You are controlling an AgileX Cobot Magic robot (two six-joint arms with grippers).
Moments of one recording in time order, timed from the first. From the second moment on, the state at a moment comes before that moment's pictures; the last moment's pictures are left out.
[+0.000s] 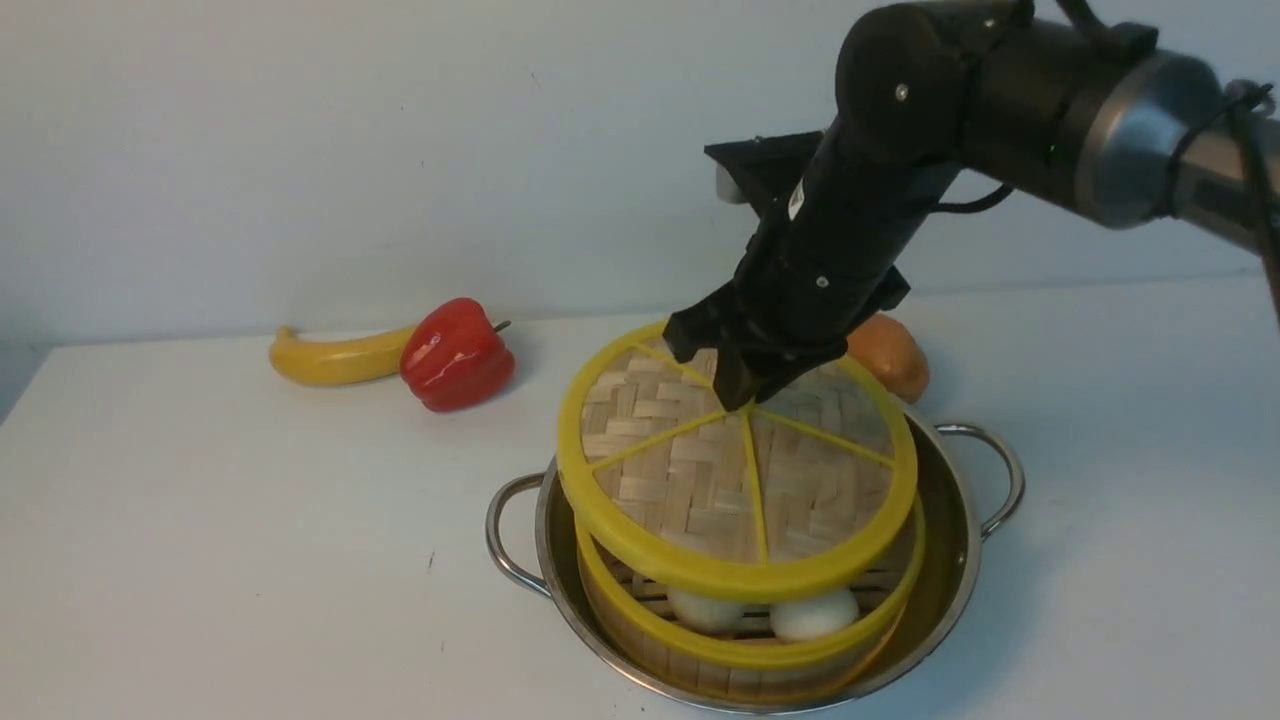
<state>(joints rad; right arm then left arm) 0.54 2.04 -1.86 0.22 1.24 0.04 -0.44 0.02 -0.50 0.27 0.93 -0.27</state>
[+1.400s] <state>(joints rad) 0.55 2.03 -1.74 0.22 1.23 -0.03 -0.44 0.02 -0.50 0.29 0.93 -0.27</state>
